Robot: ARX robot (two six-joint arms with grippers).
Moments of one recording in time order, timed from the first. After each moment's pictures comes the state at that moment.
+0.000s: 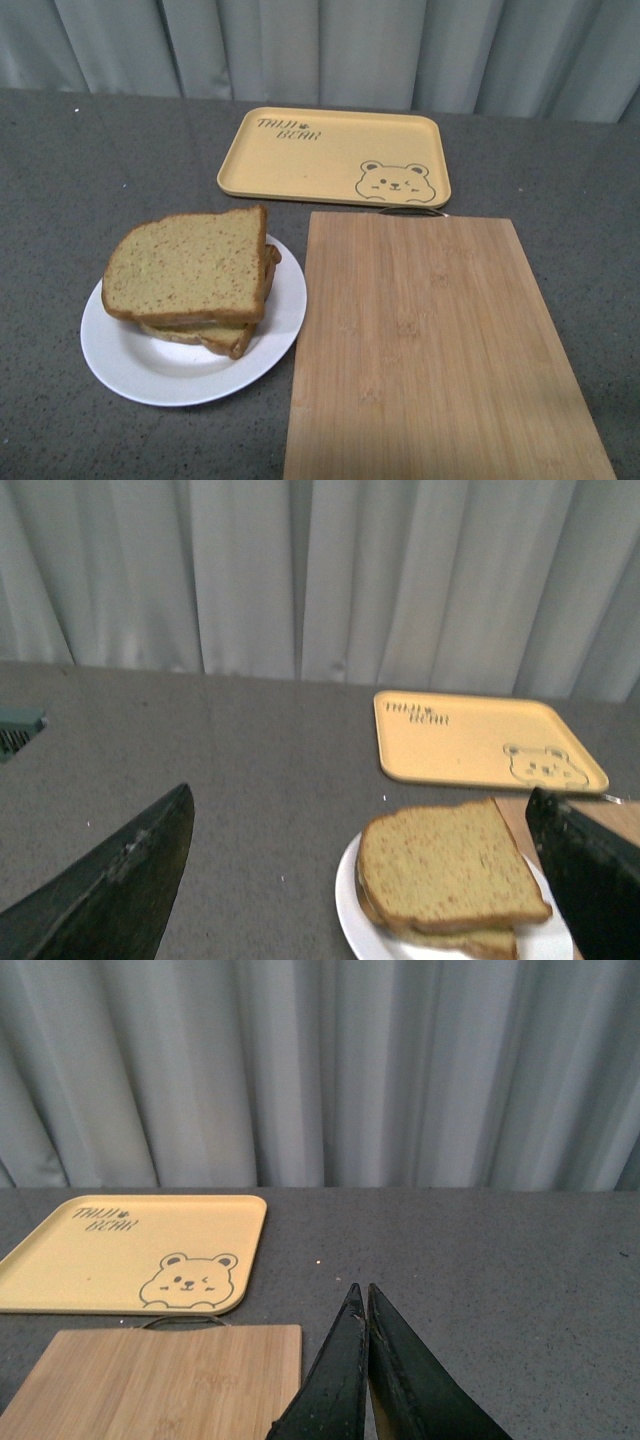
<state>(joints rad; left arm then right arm) 0.00 0.00 0.02 0.00 0.00 -0.01 0.15 1.29 0.05 1.22 0.15 0.02</state>
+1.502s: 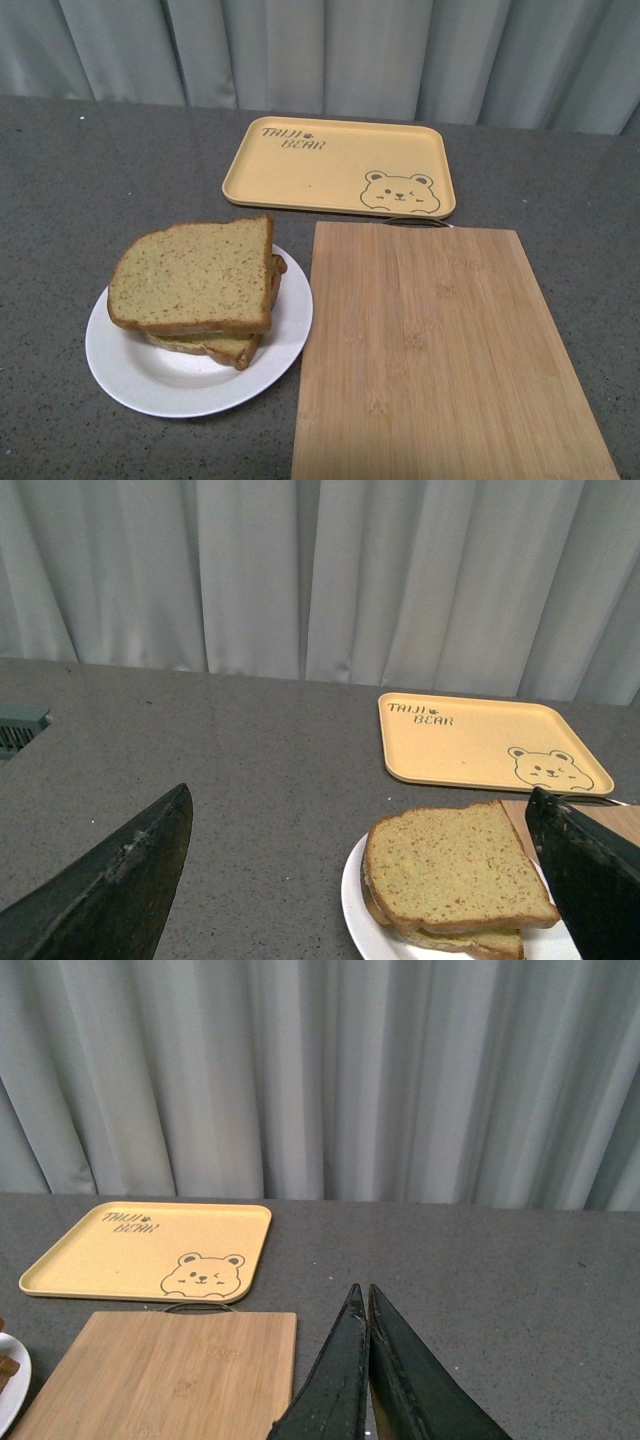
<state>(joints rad) 0.00 0.00 0.02 0.00 0.00 0.00 0.00 0.19 0.00 0.19 0.00 0.00</state>
